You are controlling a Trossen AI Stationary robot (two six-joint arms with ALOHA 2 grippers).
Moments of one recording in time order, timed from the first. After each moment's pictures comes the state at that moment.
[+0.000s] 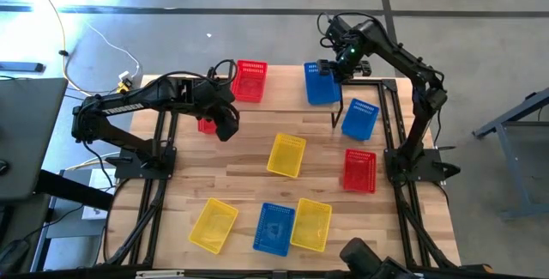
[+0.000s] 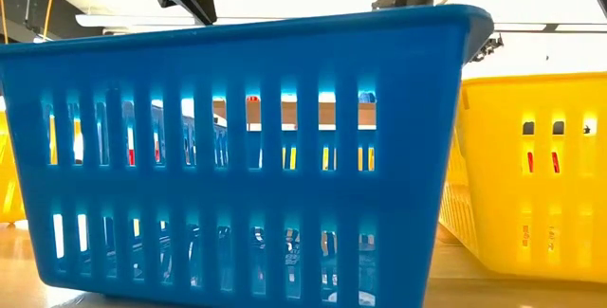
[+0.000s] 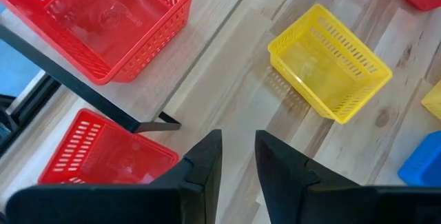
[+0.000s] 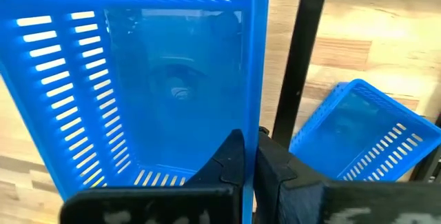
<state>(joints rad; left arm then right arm) 0.30 1.31 1.42 -1.15 -0.19 -0.34 -0.81 1.81 1.85 -1.44 -0.13 0.65</state>
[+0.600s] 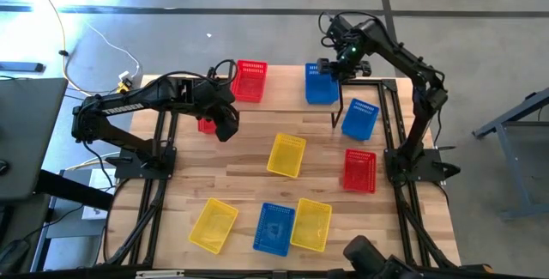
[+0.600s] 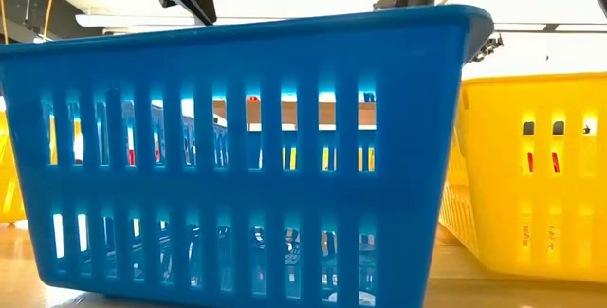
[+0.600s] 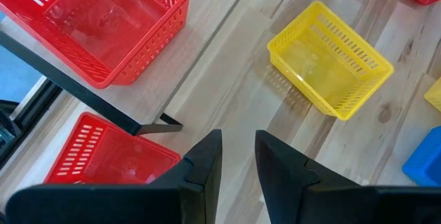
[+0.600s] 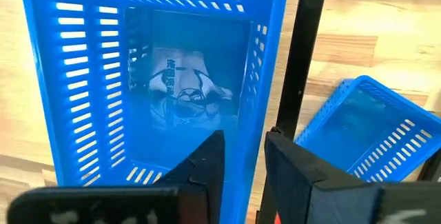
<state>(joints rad) 0.30 1.31 1.42 -1.15 -0.19 -0.32 -0.82 1.81 1.85 -1.44 -0.17 0.66</state>
